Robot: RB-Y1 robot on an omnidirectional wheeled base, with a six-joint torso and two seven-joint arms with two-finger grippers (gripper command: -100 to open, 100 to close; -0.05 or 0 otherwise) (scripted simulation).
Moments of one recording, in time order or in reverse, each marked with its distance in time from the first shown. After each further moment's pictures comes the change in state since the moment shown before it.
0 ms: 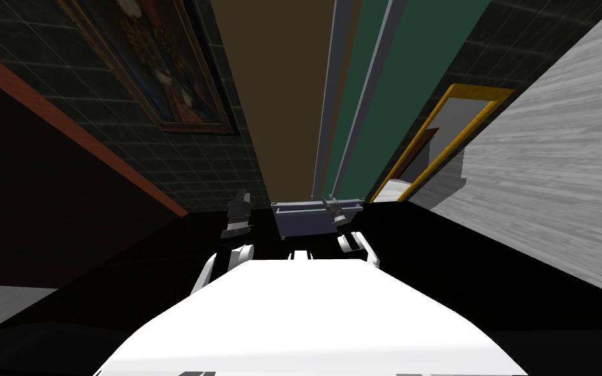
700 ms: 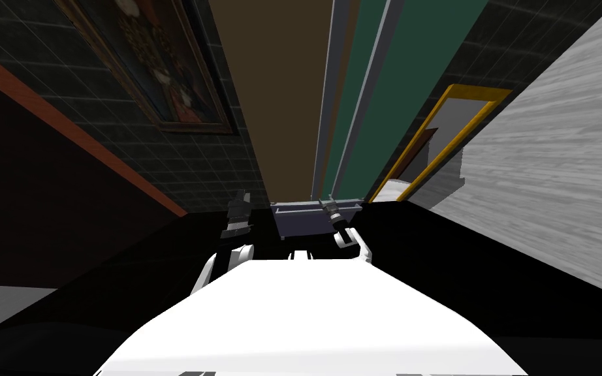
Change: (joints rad) left arm 0.000 0.000 0.000 0.000 0.000 0.000 0.000; right arm -0.078 0.004 0.026 0.084 0.090 0.080 0.152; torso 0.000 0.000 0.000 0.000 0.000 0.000
